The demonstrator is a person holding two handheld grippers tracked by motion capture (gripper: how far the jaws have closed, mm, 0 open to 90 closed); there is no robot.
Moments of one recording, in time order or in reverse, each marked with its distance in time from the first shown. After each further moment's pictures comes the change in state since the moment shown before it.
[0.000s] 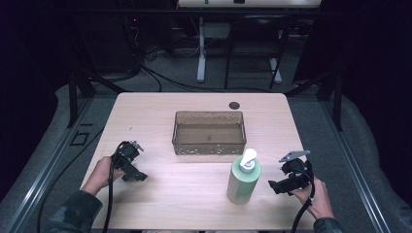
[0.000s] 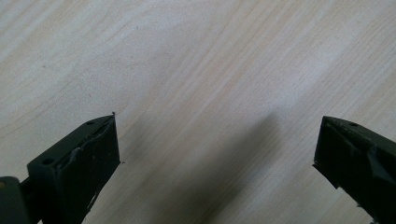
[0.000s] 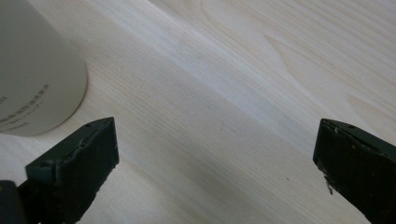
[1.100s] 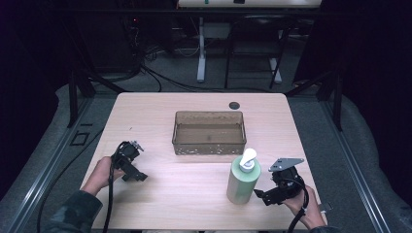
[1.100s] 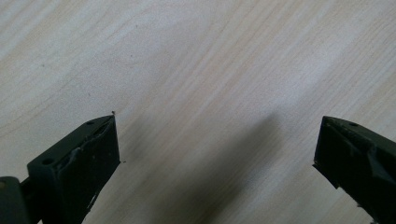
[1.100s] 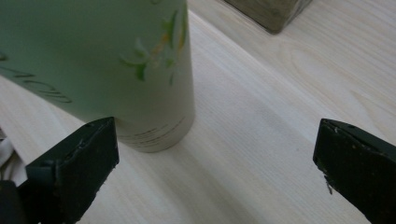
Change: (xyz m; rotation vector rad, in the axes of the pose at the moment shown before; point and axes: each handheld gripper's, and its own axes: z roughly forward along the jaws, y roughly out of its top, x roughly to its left) left arm -0.001 0.001 0.001 0.004 -0.001 0.003; right arm 0.045 0.006 -0.018 -0.138 0.175 -0.091
